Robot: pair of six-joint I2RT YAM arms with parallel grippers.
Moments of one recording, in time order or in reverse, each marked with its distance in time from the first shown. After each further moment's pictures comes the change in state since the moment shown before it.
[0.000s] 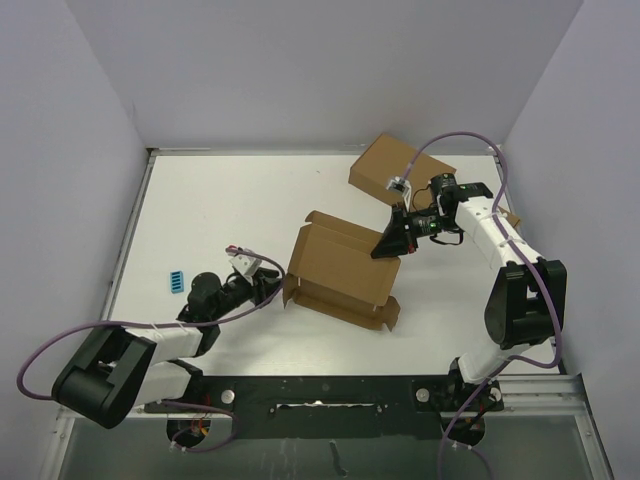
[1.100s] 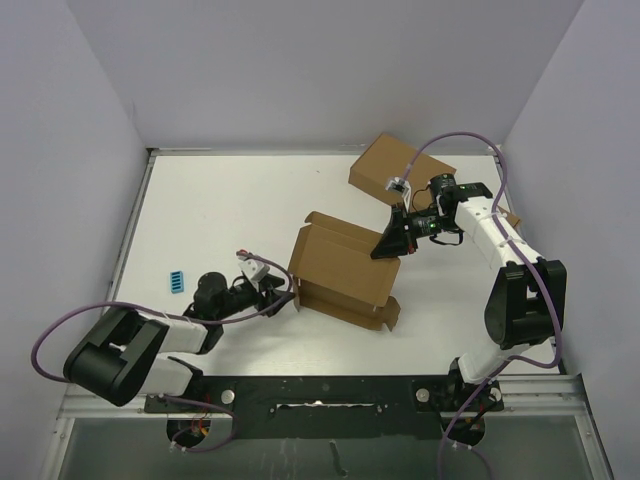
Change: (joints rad) left arm -0.015 0.113 0.000 0.047 0.142 0.031; right arm 0.005 0.000 0.000 -0.009 0.000 -0.015
